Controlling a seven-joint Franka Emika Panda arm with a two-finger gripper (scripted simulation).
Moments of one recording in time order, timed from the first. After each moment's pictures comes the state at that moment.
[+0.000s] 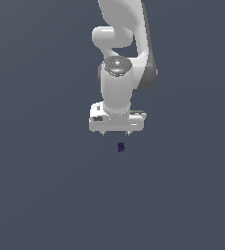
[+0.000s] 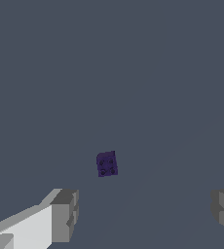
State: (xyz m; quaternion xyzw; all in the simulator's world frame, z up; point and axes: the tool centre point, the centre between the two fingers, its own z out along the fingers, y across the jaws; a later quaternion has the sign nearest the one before) arm 0.005 0.014 0.175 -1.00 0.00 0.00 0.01
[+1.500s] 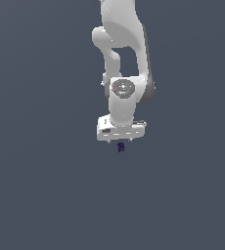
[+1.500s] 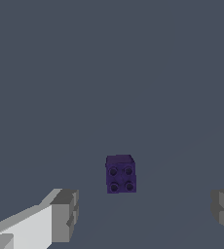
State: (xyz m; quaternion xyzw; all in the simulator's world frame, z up) arm -0.005 0.034 0.104 -1.00 -0.05 0.00 0.00
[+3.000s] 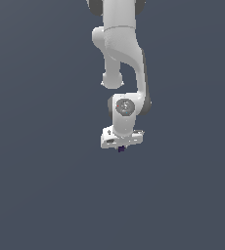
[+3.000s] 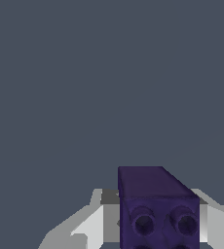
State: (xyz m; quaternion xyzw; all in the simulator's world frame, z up) arm -0.017 0.044 0.022 -1.00 -0.08 0.00 0.00
